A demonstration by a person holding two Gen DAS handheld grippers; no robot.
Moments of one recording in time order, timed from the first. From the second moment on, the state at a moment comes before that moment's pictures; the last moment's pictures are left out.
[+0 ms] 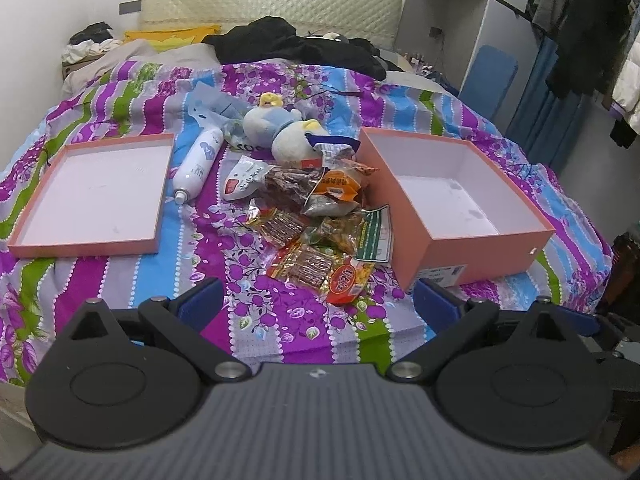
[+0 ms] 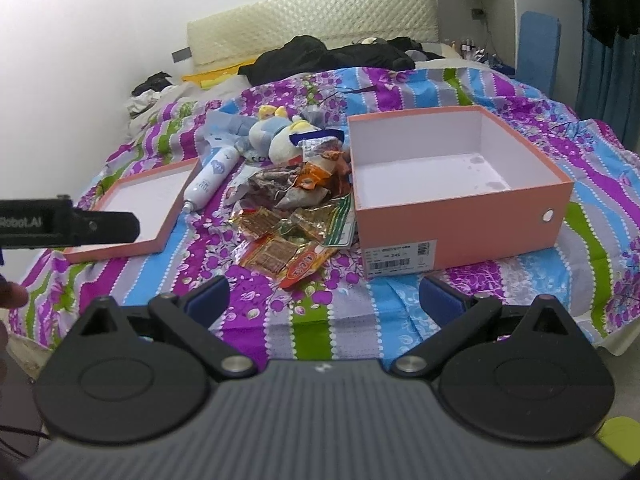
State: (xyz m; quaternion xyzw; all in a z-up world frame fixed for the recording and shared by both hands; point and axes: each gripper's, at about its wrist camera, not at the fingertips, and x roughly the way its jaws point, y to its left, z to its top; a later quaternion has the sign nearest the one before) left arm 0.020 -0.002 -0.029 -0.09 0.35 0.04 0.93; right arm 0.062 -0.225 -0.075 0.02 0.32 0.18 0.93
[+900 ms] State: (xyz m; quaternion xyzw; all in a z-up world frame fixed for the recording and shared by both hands) left arm 0.069 0.023 -0.084 -0.09 0.37 0.02 0.92; right arm 0.093 -0.214 -0.108 0.01 0.34 0.20 0.92
